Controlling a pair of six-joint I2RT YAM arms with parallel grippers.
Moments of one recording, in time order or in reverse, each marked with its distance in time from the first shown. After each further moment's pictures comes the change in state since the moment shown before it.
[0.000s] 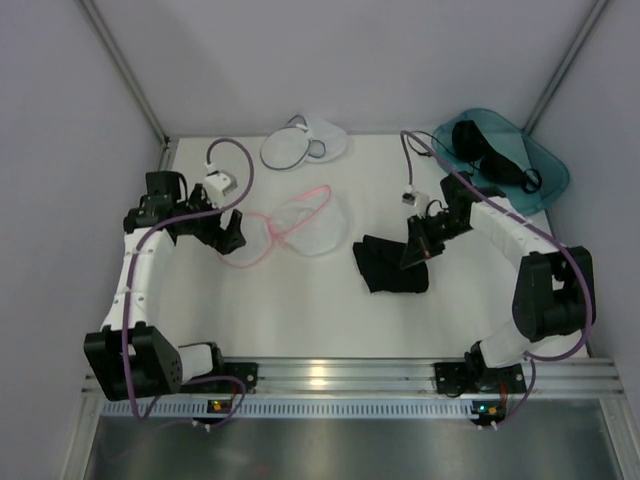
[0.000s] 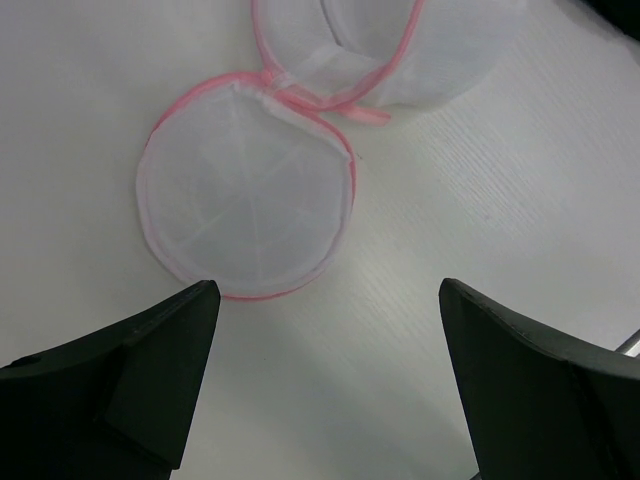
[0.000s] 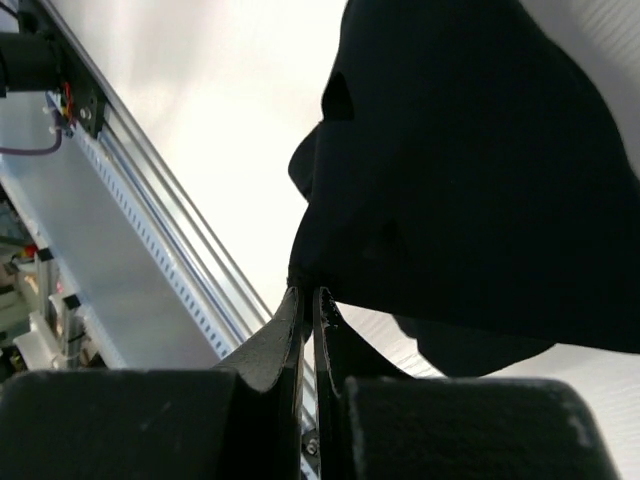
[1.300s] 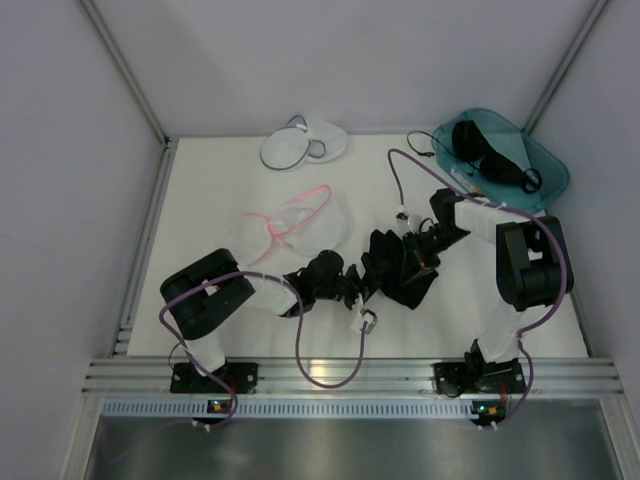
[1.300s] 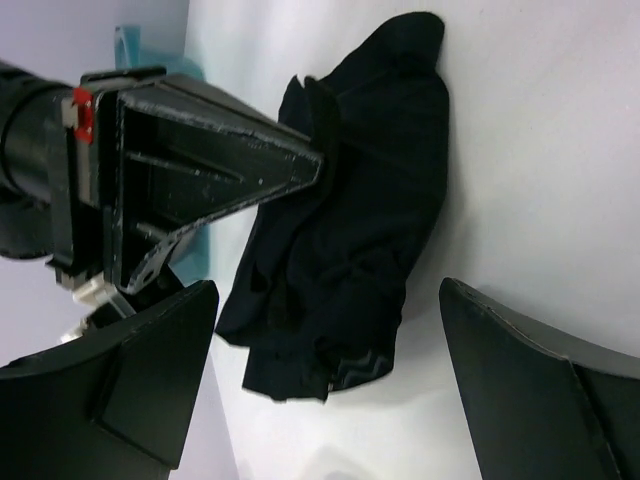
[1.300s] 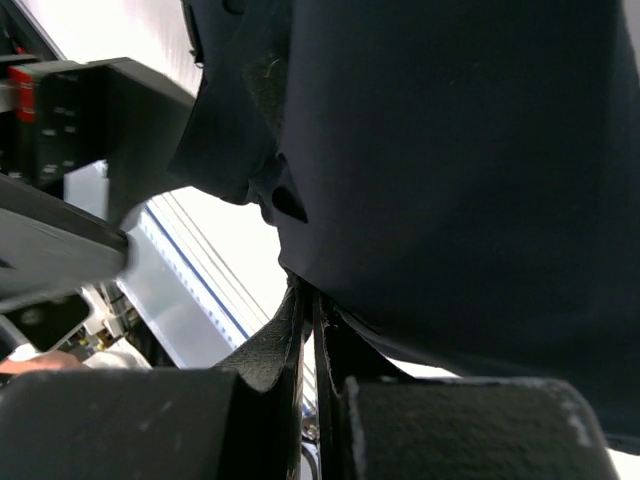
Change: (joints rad) left arm -1.086 0.485 -0.481 1.517 -0.148 0.849; right arm 0.000 0.215 -0.051 -0.013 0.014 -0.029
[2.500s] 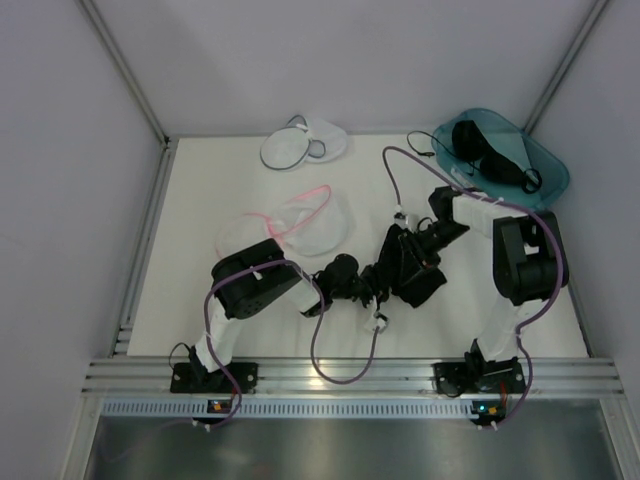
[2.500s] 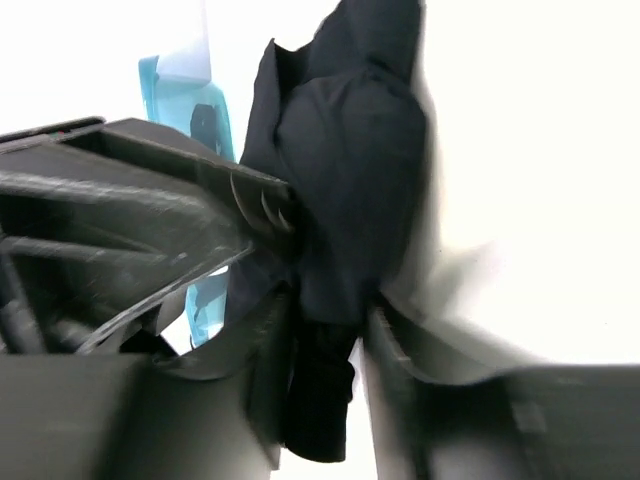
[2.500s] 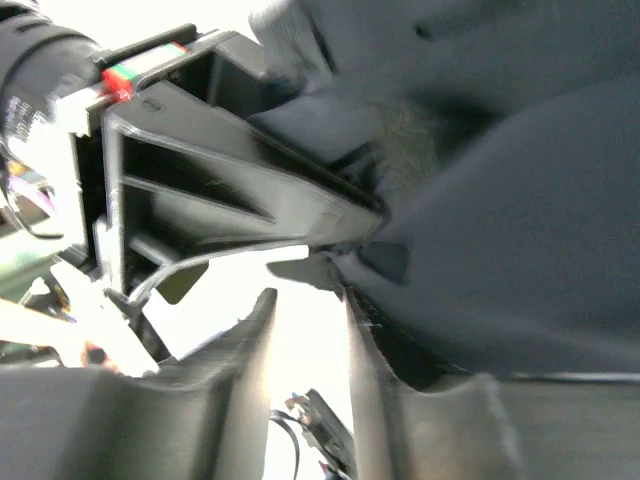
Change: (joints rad) left arm -0.021 0.345 0.134 0.289 -0.016 0.165; right arm -0.002 0.050 0.045 -0.075 -0.003 -0.104
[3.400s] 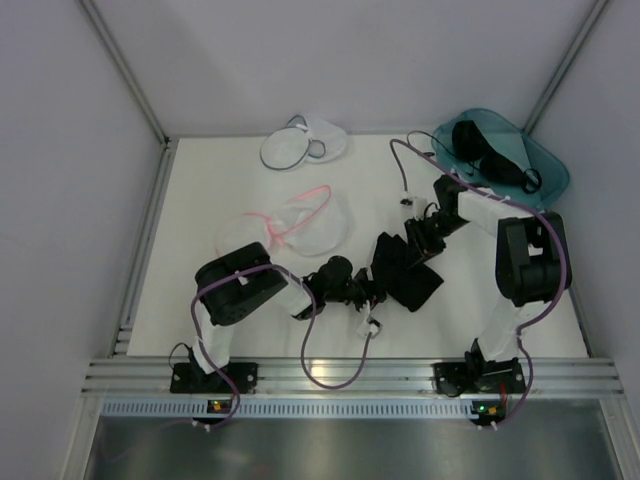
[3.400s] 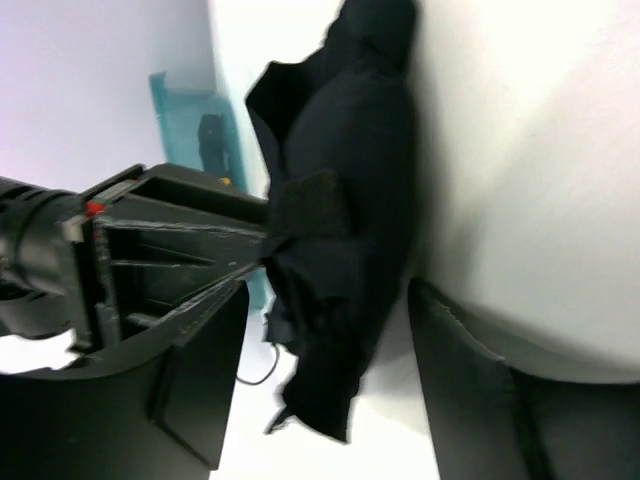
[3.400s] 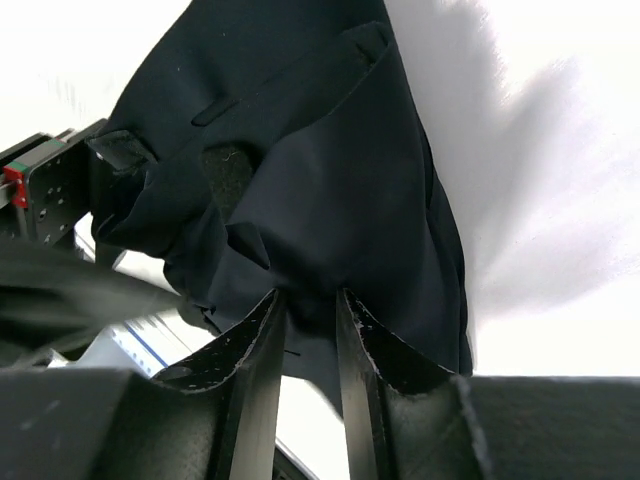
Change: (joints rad) left arm -0.006 -0.101 -0.075 -0.085 0.001 0.057; right arm -0.032 -0.012 0.059 0.126 0.162 0.075
